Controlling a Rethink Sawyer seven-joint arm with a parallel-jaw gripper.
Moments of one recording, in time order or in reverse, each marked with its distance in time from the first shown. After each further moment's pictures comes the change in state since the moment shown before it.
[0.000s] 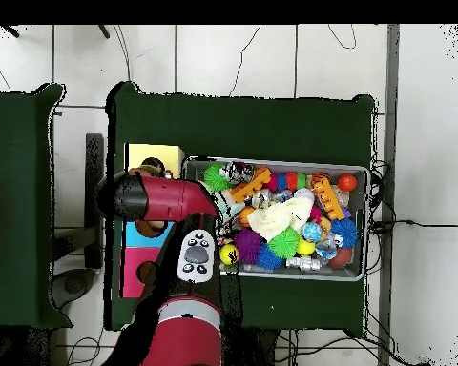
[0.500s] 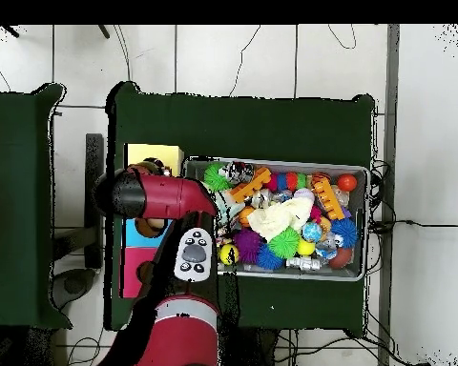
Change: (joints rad) arm 0.008 0.009 -0.010 -0.019 0.015 -0.007 0.000
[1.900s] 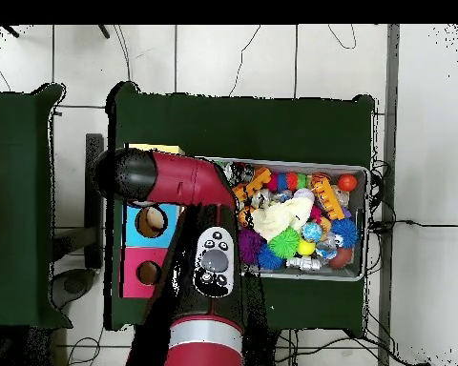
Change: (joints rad) arm -0.057 -0.111 0.010 -0.039 0.022 0.385 0.000
